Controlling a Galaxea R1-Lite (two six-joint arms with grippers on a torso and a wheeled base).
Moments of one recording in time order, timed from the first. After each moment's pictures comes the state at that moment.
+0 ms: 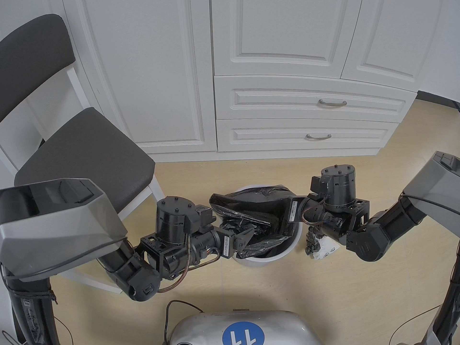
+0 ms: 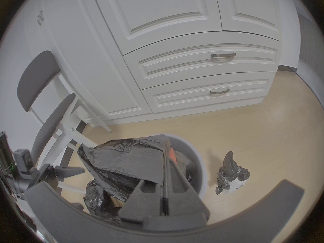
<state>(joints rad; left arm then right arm) -0.64 2.19 -0.76 -1.10 -0.04 -0.16 0.53 2.09 -0.90 -0.85 -0.22 0.30</state>
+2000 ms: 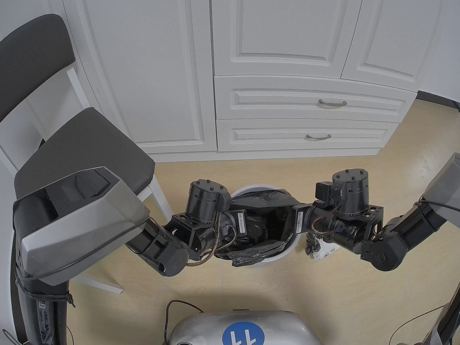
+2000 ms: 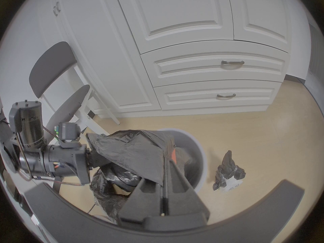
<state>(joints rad) -0.66 2.29 -1.11 -0.74 0.13 -0.44 0.57 1.98 -0.77 -0.86 -0.19 0.22</state>
